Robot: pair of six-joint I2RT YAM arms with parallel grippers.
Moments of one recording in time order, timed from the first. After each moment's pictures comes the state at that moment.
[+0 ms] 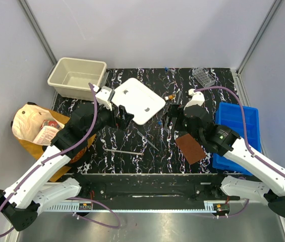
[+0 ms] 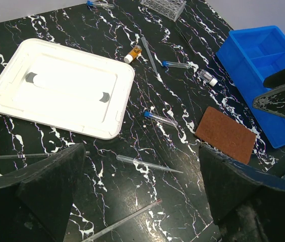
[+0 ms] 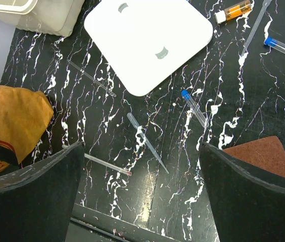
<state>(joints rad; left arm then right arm) -0.65 0.89 0.98 -0.35 0.00 -0.22 0.85 1.02 1.07 -0.52 0.40 0.65</state>
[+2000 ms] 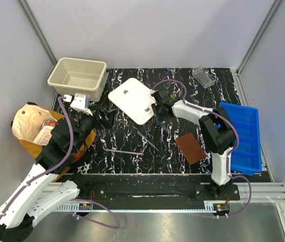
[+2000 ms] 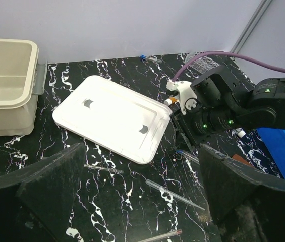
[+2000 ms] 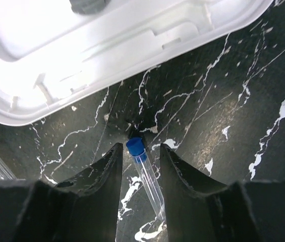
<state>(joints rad) -0.66 0.65 0.90 -0.30 -0.26 -0.22 0.59 1.99 1.40 -0.43 0.08 0.20</state>
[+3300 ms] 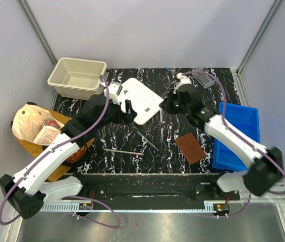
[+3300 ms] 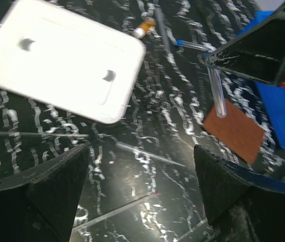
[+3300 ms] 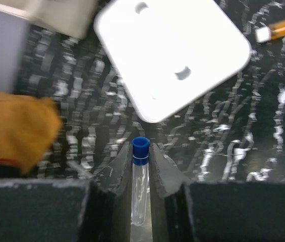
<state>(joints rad) -0.65 1.02 1.05 -0.42 -0.08 -0.29 0.59 1.45 1.20 -0.32 0.03 0.50</state>
